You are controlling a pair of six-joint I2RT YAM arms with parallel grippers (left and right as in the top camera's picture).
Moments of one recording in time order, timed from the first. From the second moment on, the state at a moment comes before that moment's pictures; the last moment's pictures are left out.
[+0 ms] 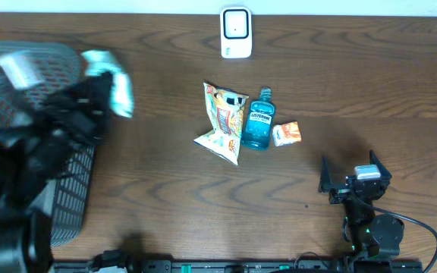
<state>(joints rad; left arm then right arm) 0.09 0.96 1.49 -0.72 0.75 -0.60 -0.02 0.01 0.01 -0.06 -0.10 -0.12</state>
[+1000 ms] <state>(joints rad) -0.71 1.83 1.49 -0.57 0.32 0.31 -0.02 0.01 0.01 -0.06 -0.10 -0.12</state>
